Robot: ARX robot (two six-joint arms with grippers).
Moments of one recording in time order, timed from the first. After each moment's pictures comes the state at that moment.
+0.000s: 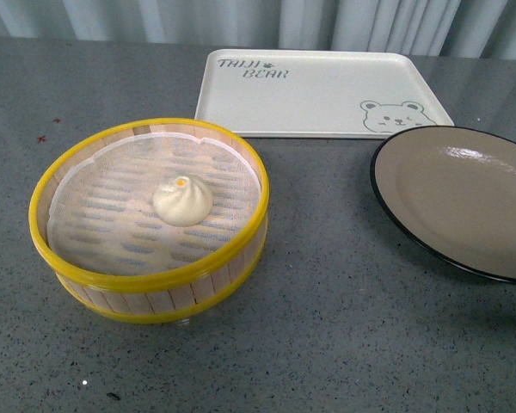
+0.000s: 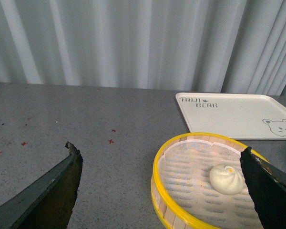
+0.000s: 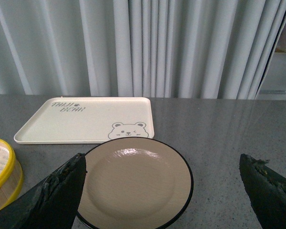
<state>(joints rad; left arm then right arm) 0.00 0.00 0.03 0.00 0.00 0.00 0.00 0.00 0.01 0.00 0.00 0.00</state>
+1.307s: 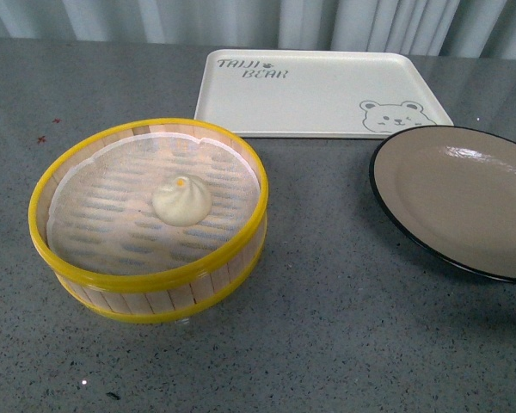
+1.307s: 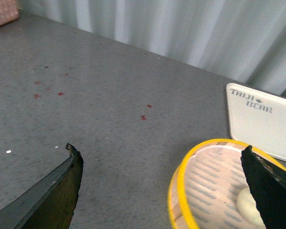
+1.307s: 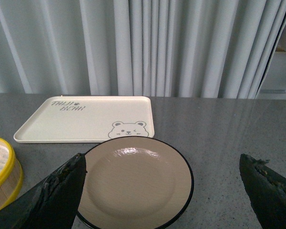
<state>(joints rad) -0.18 0.73 0.28 0.23 -0.39 -0.28 0.00 0.00 0.01 0.00 0.00 0.00</state>
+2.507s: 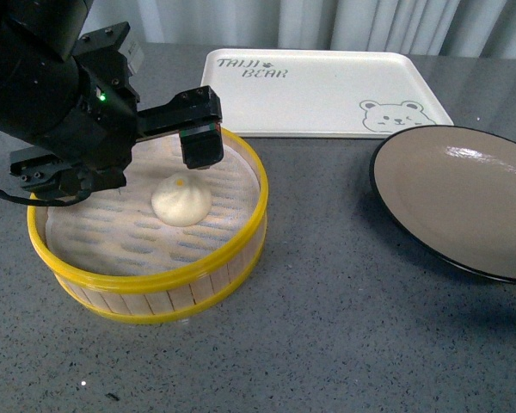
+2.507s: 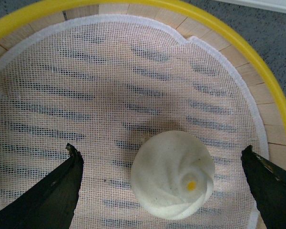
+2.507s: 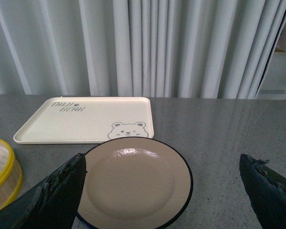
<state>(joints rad) -0.33 1.90 1.03 -0.04 0.00 -0.41 0.00 0.00 0.01 0.00 0.00 0.00</state>
